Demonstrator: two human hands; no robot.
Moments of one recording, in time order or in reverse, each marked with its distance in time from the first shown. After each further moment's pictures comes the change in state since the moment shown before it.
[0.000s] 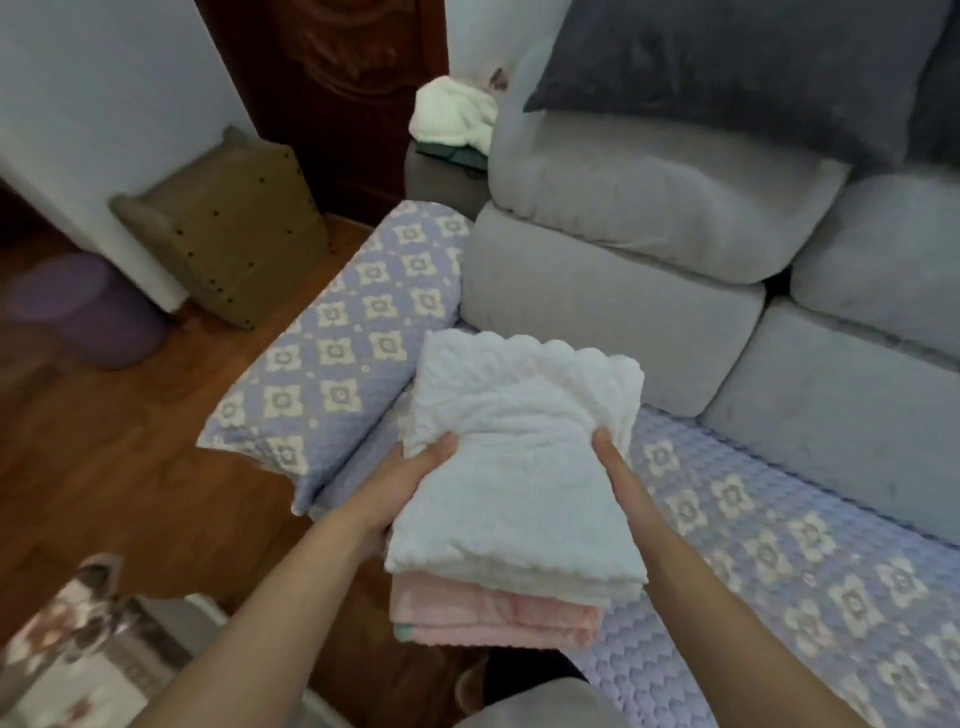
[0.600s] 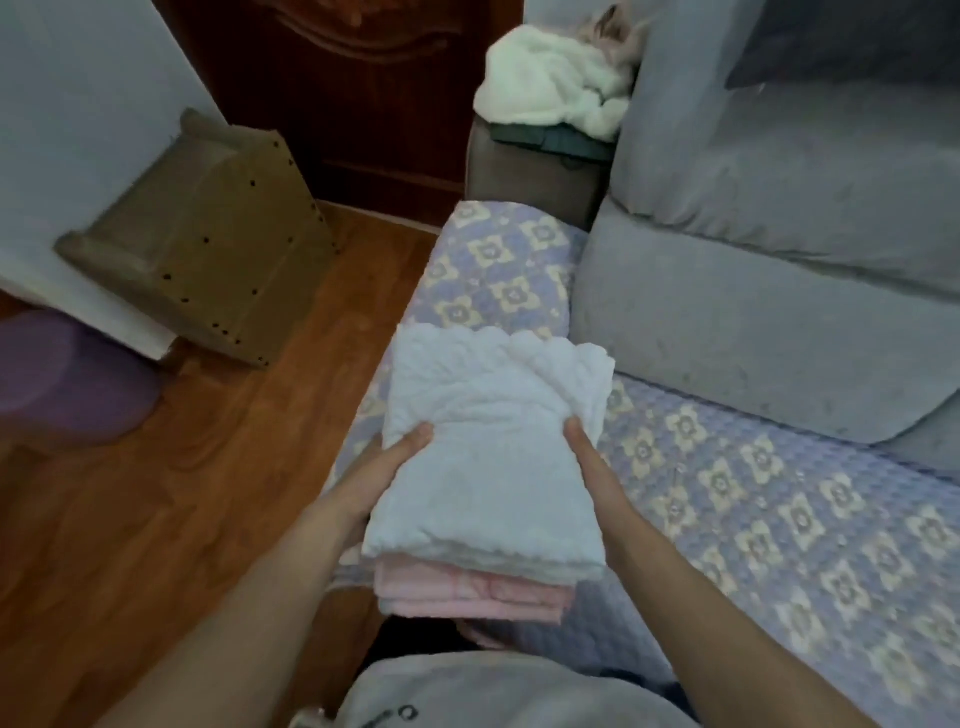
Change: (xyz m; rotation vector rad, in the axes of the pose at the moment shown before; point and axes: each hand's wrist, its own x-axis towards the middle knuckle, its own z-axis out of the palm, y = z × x) left_hand 0.205 0.193 -0.337 0.014 0.008 -0.081; right_hand 0.299 0.012 0.323 -0.002 0.072 0.059
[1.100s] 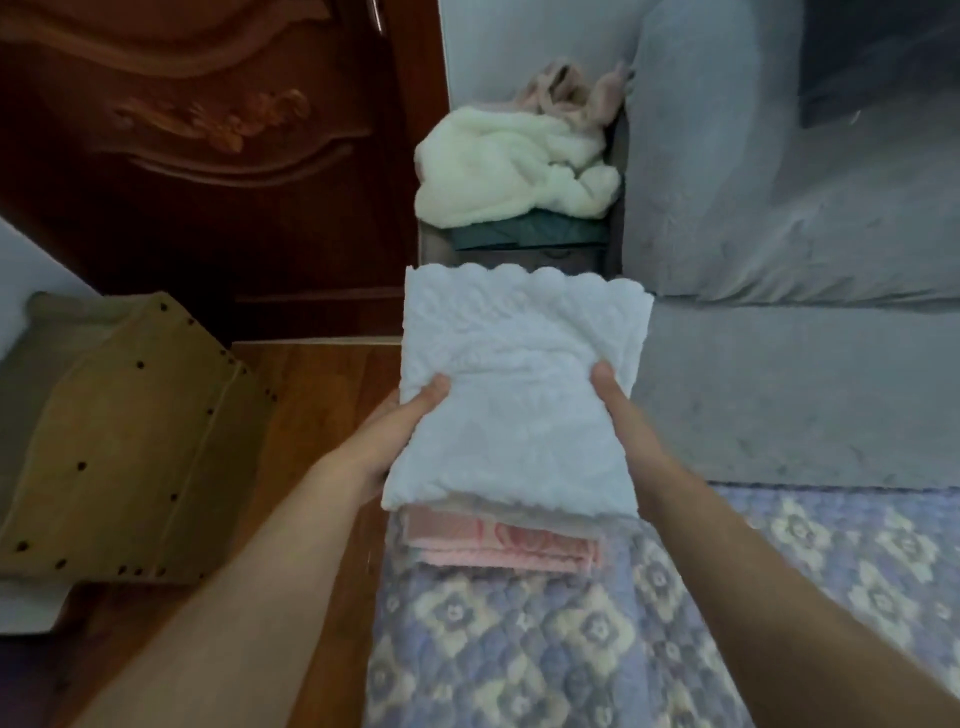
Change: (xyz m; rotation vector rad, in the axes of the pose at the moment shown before) left_hand 0.322 0.214 -0.033 0.381 -0.291 0.061; right_hand 0.253 -0.160 0.064 0.006 0.245 -0.269
